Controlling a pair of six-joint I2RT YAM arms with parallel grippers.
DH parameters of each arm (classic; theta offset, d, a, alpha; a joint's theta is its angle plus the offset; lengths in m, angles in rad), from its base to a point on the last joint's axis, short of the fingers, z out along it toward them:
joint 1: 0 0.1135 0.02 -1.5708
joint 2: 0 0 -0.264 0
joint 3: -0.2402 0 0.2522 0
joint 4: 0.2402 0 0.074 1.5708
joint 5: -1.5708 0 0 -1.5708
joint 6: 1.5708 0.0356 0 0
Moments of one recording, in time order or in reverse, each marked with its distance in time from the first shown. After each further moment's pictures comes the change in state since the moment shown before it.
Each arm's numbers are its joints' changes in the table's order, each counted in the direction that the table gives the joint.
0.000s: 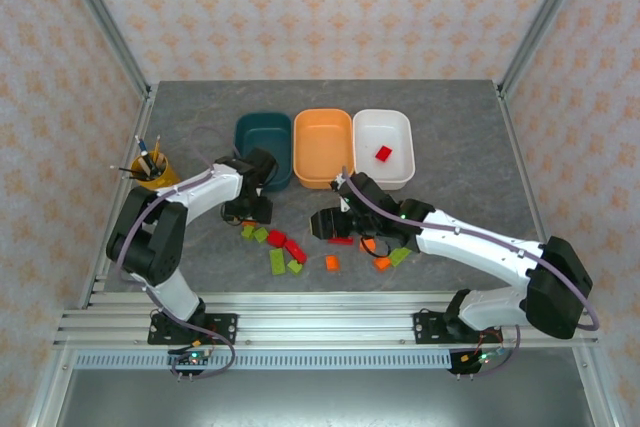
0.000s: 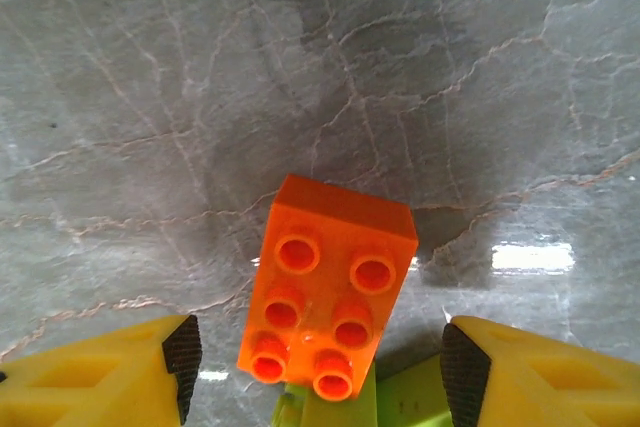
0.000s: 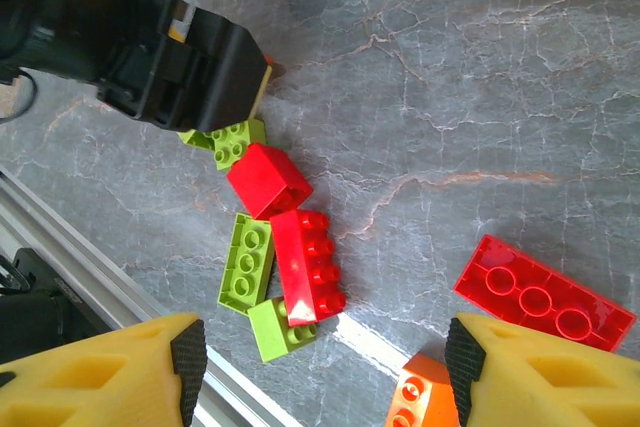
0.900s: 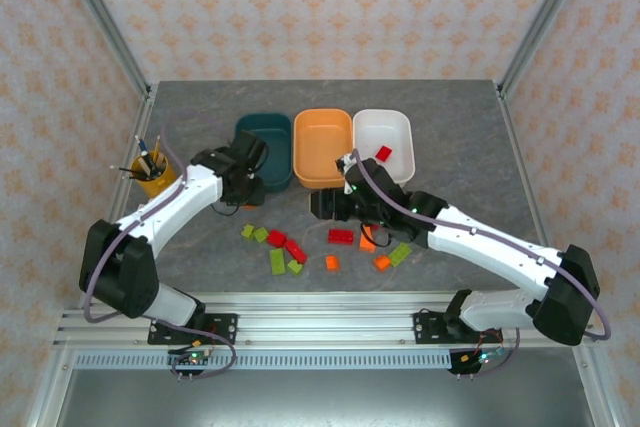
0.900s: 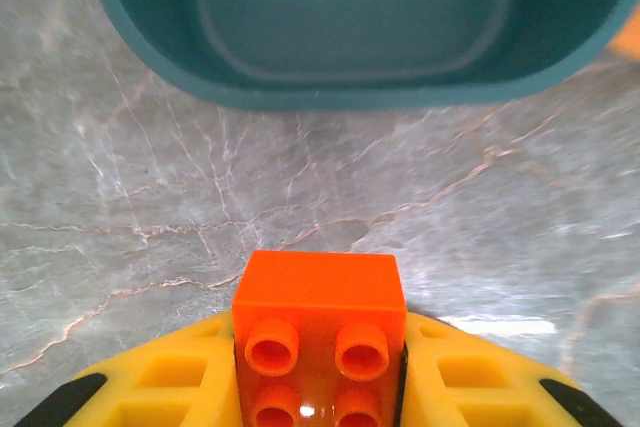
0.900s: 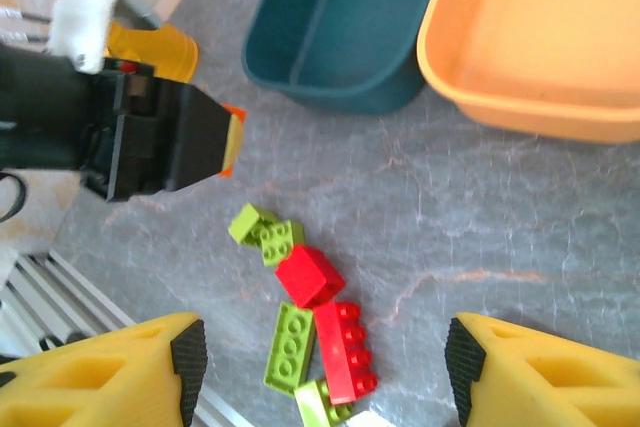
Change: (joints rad) left arm 0.001 -0.226 -0.112 0.078 -0.001 -0.049; right arm -0.017 -0.051 -0.111 0.000 -0.115 0.019
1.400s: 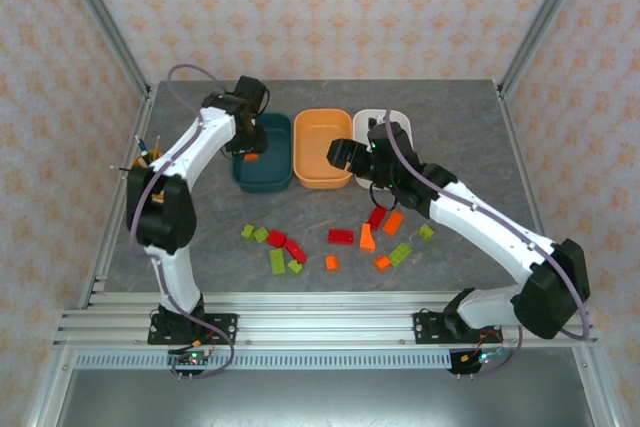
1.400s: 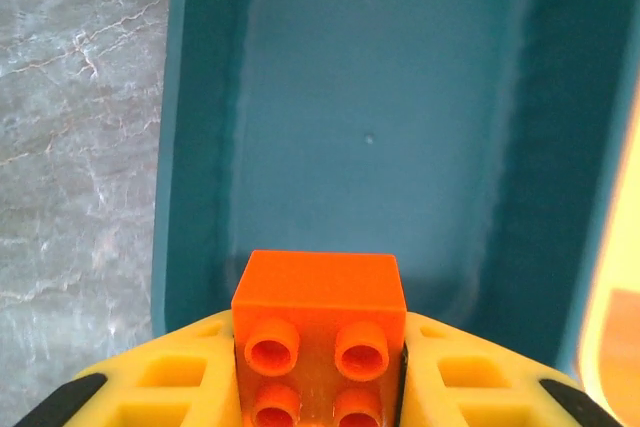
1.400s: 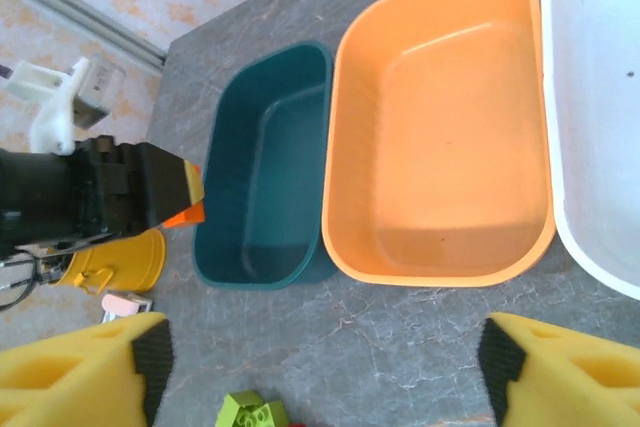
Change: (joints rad) left arm 0.139 0.485 -0.575 0.117 0.019 -0.015; right arm -0.248 0.102 -0.098 -0.070 -0.002 0.131
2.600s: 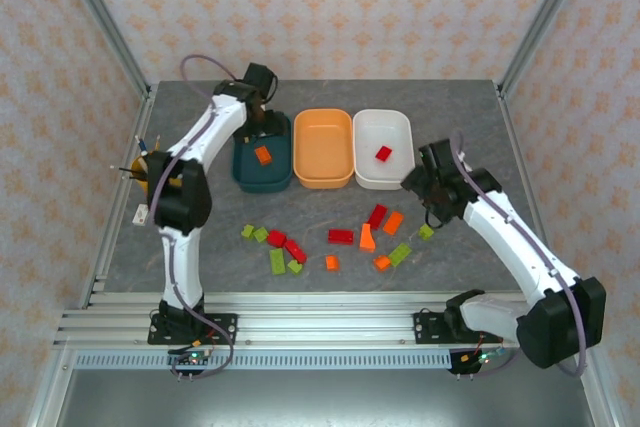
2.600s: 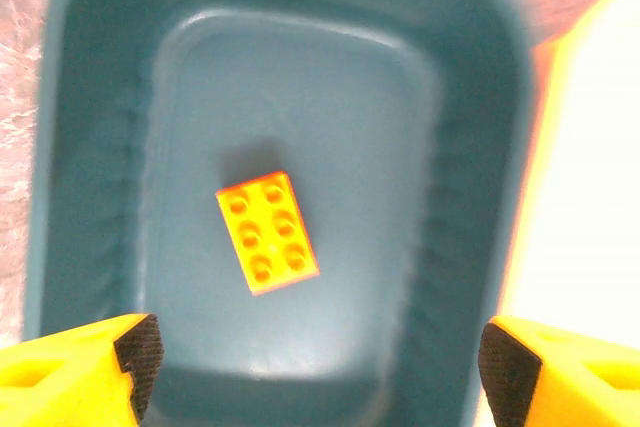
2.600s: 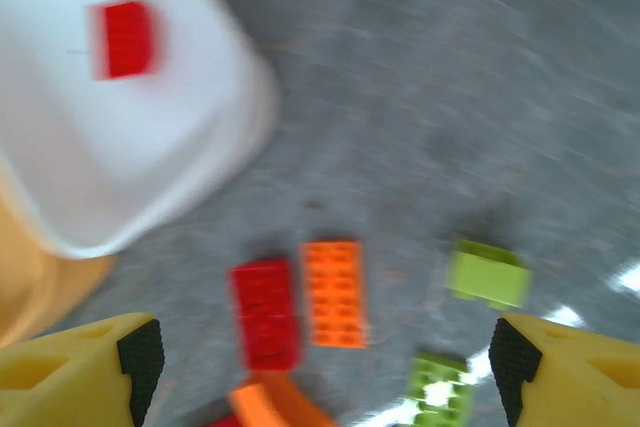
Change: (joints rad) left arm -0.010 0.069 -0.169 -0.042 -0.090 -0.043; right arm -0.339 -0.180 0.169 0.598 -0.121 0.240
